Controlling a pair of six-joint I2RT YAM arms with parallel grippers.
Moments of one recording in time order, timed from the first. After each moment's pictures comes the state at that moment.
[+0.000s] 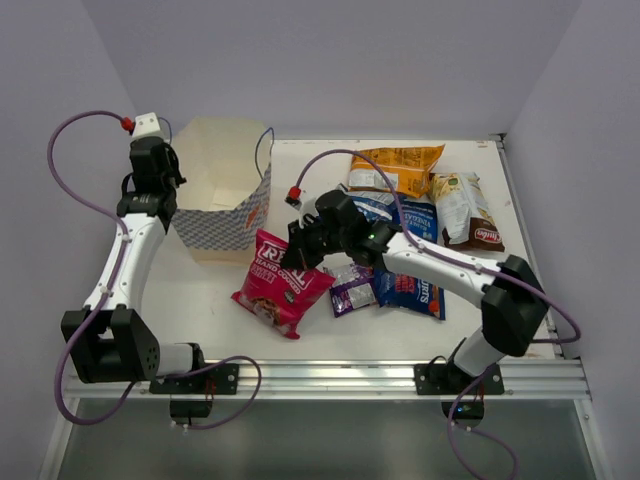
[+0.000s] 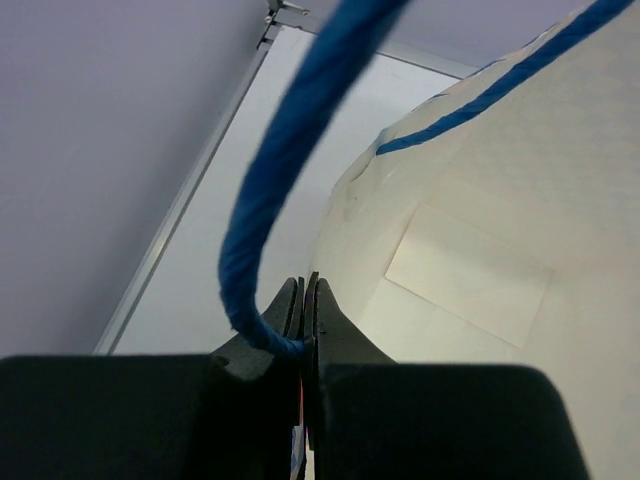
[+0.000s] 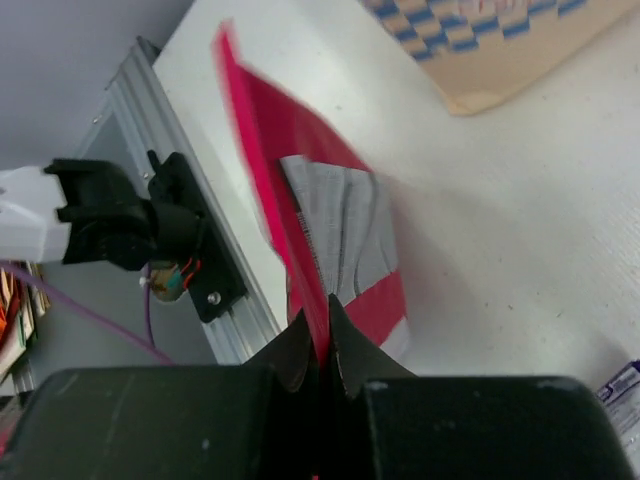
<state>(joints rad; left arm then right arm) 0.03 1.32 1.17 -0.25 -0.31 -0.14 0.90 1.54 1.20 -0.20 -0.39 0.42</state>
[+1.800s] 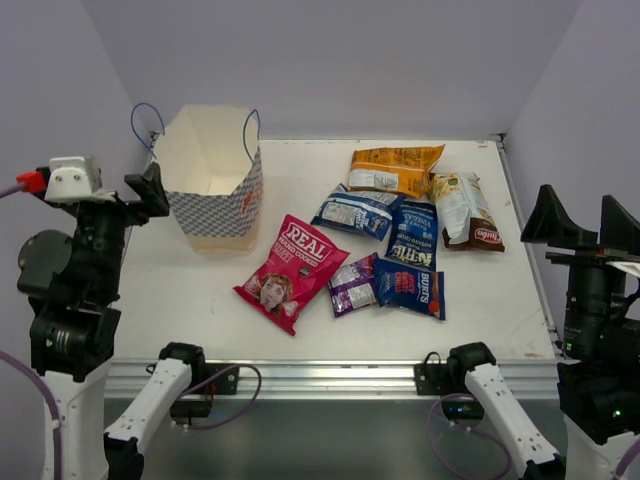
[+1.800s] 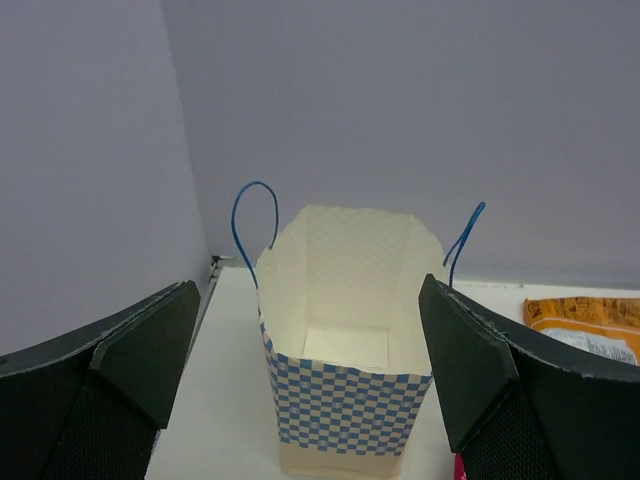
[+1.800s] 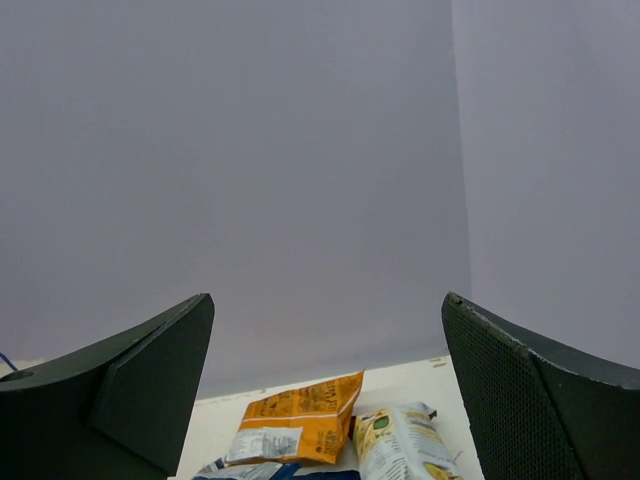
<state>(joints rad) -0.15 0.72 1.39 -0.52 -0.20 0.00 0.22 0.48 1.32 -0.36 0.34 0.04</state>
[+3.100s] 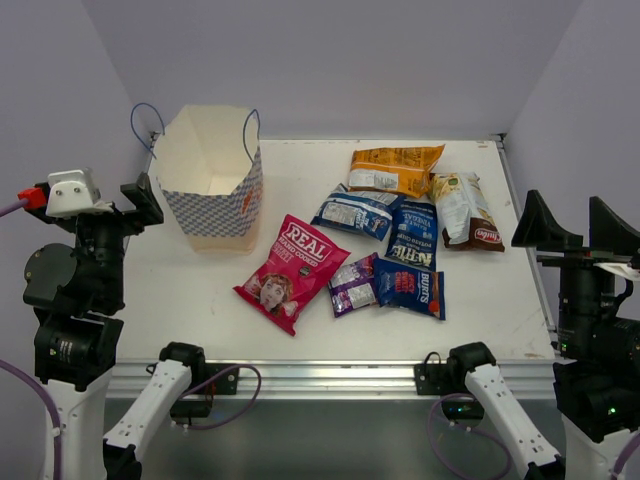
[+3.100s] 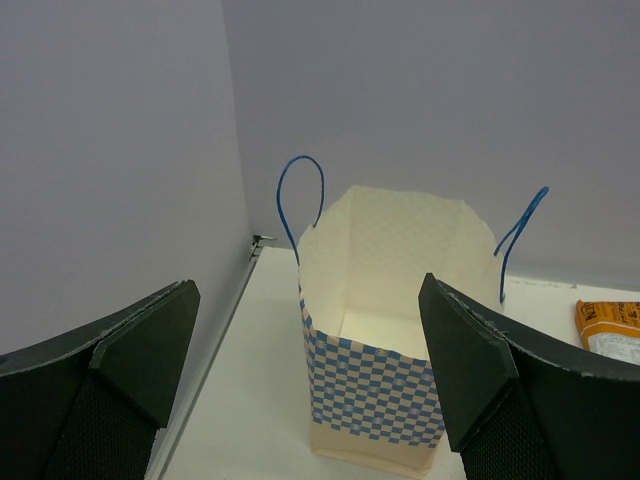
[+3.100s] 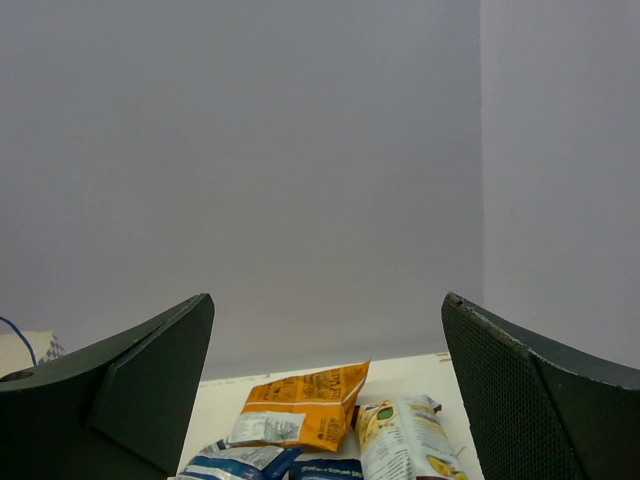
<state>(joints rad) -0.18 0.62 1.31 -0.50 -0.35 0.04 0.24 0.44 1.27 -0.35 0.30 0.02</state>
